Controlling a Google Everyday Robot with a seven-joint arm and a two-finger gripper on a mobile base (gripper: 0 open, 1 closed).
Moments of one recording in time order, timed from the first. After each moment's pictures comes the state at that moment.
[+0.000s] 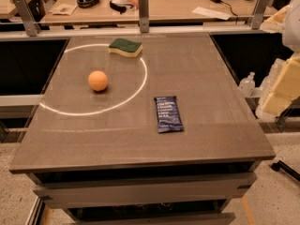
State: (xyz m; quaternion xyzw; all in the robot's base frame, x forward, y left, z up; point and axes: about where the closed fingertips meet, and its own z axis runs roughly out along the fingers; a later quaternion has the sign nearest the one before) arm 0.435 -0.205 1.011 -0.60 0.77 -0.07 0.21
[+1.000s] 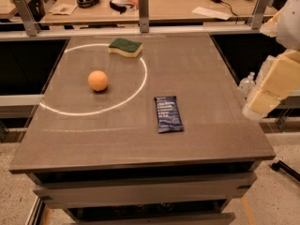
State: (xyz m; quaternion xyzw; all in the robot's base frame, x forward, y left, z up) arm 0.424 -0.189 1.016 -0.55 0.81 -0.04 0.21
